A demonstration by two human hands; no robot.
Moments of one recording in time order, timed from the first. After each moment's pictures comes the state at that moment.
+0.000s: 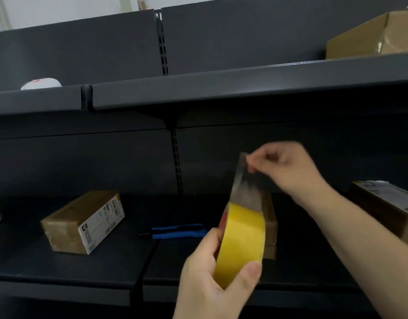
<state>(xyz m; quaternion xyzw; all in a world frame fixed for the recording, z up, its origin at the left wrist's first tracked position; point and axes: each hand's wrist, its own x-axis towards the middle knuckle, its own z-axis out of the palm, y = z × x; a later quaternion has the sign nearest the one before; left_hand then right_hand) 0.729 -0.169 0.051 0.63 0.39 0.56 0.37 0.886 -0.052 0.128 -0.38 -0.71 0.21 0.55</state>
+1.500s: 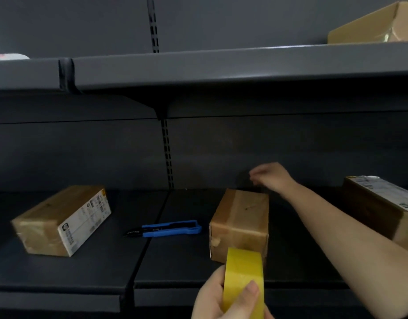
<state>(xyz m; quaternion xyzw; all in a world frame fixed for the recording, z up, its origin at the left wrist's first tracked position) 0.730 -0.160 0.021 0.46 0.41 0.46 0.64 0.915 0.072 0.059 -0.63 -0.65 0.22 0.35</state>
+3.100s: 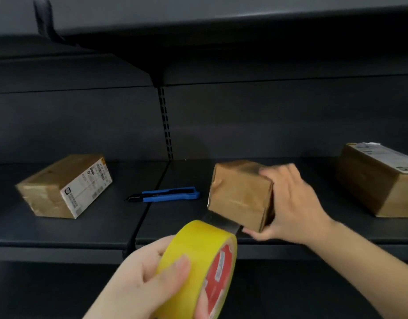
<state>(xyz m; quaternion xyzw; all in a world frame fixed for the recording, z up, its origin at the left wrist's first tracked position) 0.663 -0.191 0.021 0.54 0.37 0.46 0.59 0.909 -0.080 0.012 -0.40 -0.83 -0.22 0.31</state>
